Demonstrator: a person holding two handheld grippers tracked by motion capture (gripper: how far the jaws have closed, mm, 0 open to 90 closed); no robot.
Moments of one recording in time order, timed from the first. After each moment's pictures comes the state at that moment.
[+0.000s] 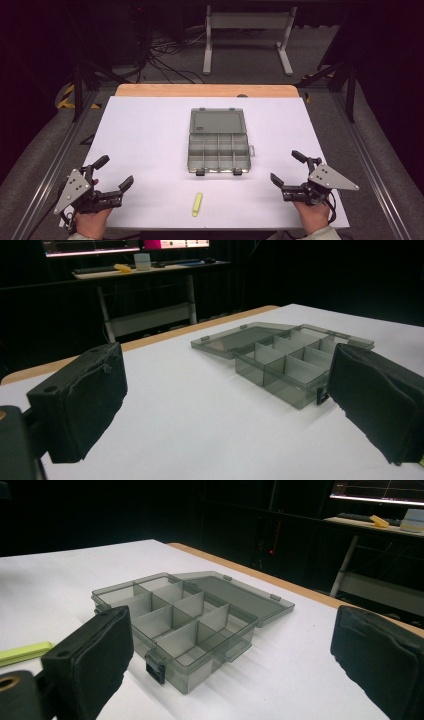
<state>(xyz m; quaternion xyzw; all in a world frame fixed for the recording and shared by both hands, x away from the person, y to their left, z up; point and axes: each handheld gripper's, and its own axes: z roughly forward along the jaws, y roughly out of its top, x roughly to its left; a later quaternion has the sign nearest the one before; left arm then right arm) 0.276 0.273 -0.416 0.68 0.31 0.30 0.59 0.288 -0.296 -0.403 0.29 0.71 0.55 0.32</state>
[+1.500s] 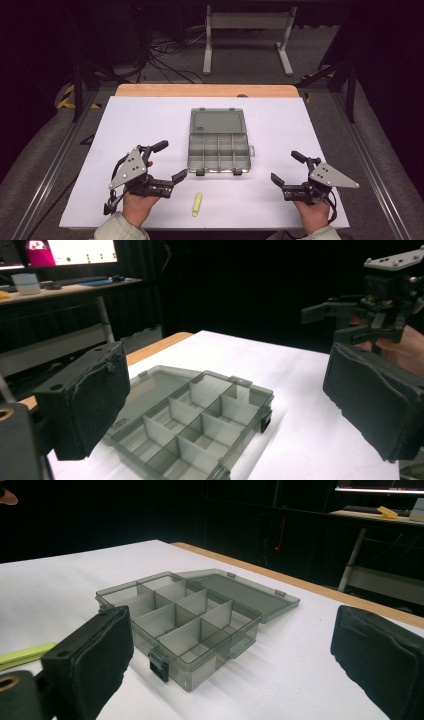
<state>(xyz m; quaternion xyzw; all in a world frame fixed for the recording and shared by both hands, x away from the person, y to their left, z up) 0.307 0.152 -0.369 0.72 0.19 0.20 0.64 0.292 -0.299 -0.406 0.30 0.71 0.56 0.30</state>
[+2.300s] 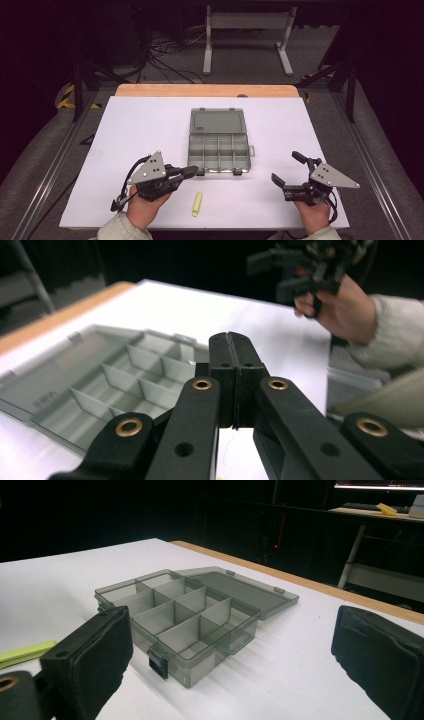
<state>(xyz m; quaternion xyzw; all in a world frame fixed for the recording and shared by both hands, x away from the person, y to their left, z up) 0.300 0.126 -0.359 0.81 0.15 0.10 0.56 0.291 -0.301 -0.408 0.30 0.71 0.56 0.29</state>
